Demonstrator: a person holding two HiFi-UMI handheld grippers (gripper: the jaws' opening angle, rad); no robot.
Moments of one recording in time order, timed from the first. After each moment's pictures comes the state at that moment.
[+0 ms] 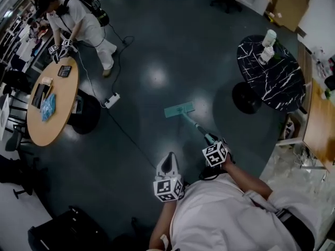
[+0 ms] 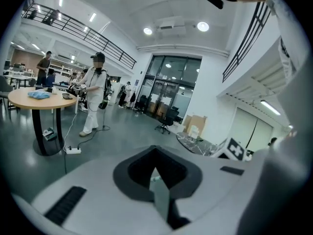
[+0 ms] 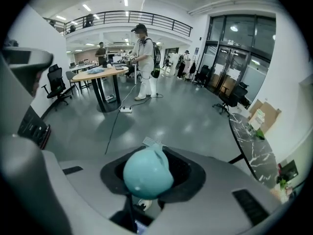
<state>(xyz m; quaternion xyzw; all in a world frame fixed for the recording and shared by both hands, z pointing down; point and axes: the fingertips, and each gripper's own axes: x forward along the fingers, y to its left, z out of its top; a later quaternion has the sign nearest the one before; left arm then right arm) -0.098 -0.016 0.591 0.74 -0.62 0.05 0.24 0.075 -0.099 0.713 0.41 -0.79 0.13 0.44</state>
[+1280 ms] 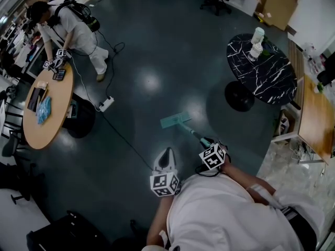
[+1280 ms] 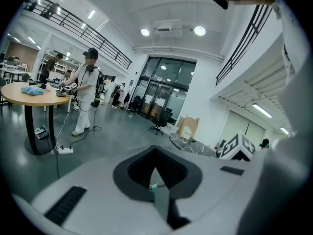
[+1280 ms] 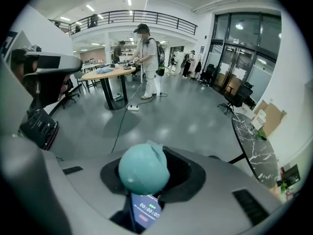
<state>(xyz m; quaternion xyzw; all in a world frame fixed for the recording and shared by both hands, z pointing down) -0.081 -0.004 0.590 0.77 -0.59 0.03 0.24 0.079 -0.042 0.692 0.38 -0.80 0.13 0.45</state>
